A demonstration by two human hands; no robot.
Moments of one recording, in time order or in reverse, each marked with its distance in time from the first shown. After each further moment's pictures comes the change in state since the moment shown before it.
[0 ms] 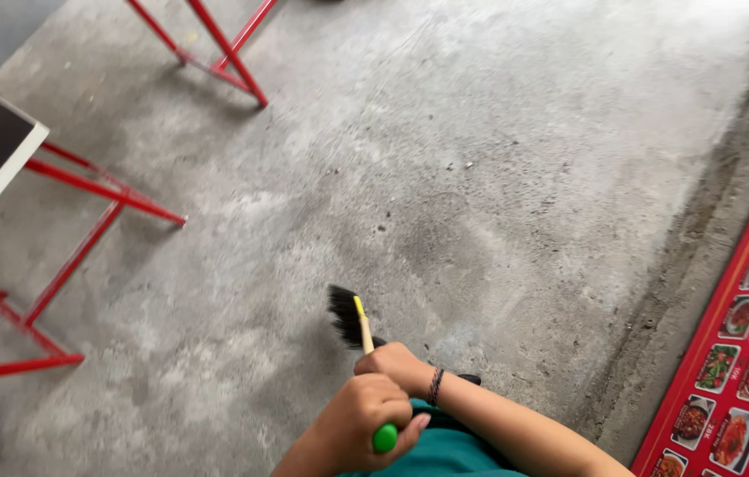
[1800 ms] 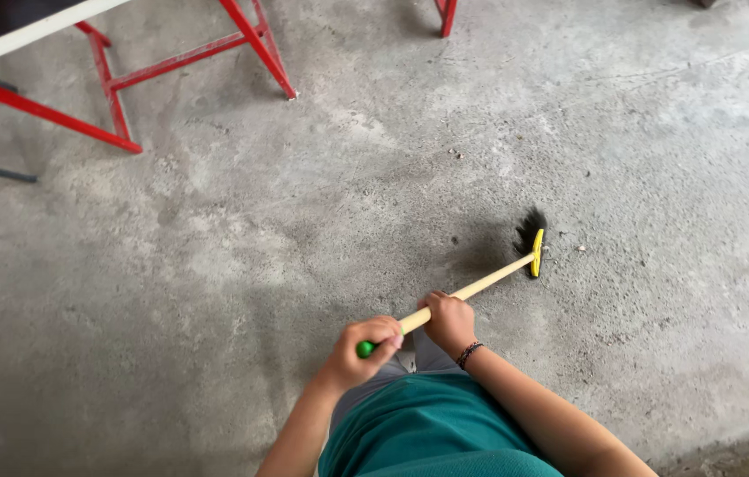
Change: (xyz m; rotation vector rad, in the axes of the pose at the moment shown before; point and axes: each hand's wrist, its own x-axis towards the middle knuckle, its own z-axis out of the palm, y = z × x) left_hand 0.030 -0.163 -0.038 -0.353 0.883 -0.331; right_hand 0.156 0.112 -0.107 -0.299 0.105 0.063
